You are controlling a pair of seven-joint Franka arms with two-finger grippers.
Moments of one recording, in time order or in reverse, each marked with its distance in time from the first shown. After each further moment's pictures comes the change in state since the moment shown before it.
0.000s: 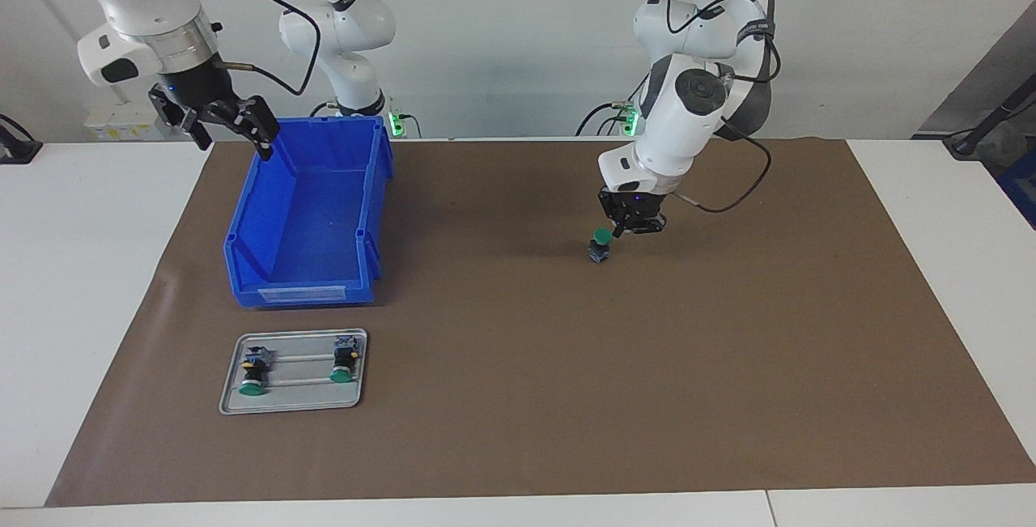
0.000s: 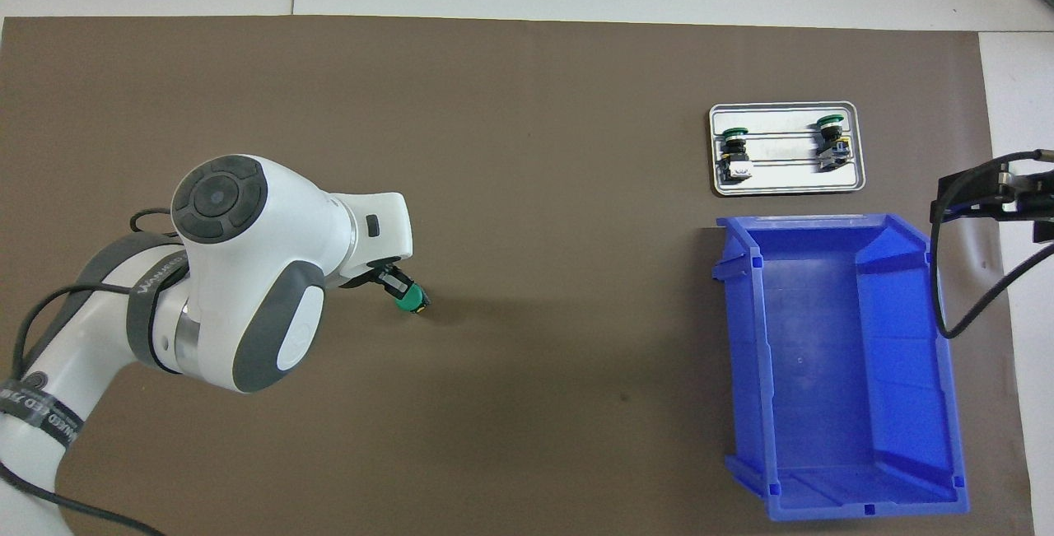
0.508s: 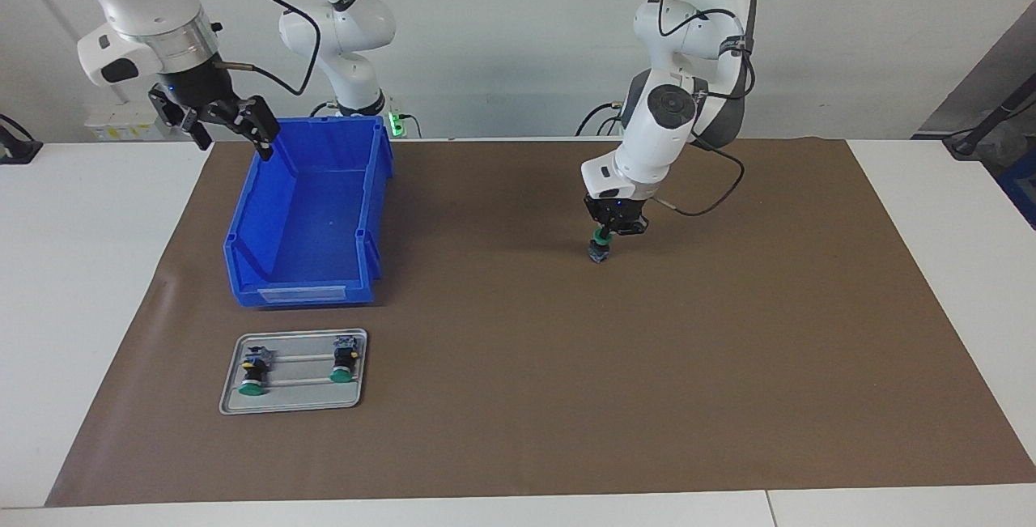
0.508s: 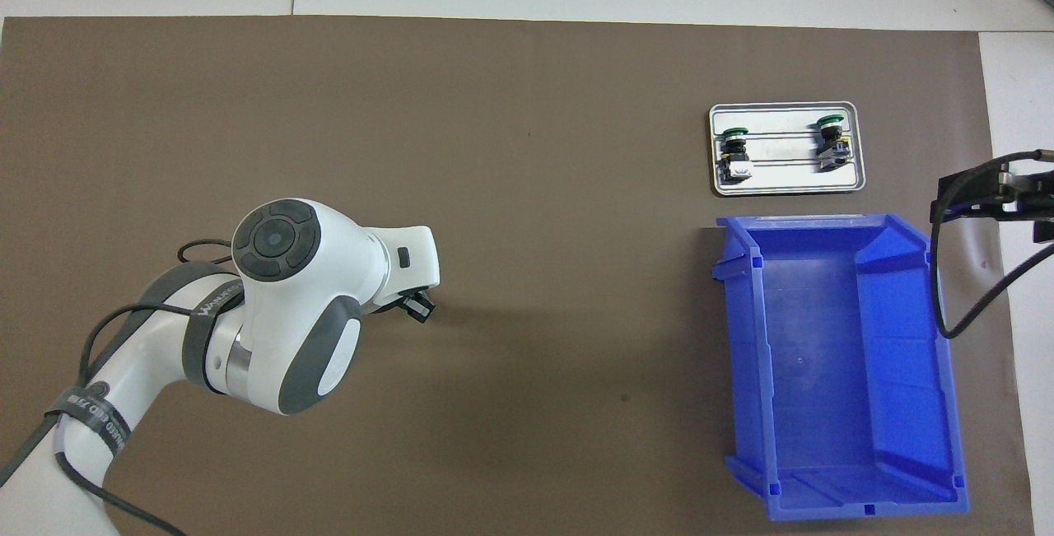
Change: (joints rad) left arm -0.053 0.013 0.000 -0.085 0.003 0.097 -0.040; right arm 0.000 0.000 0.000 0.000 0.000 0.000 0.000
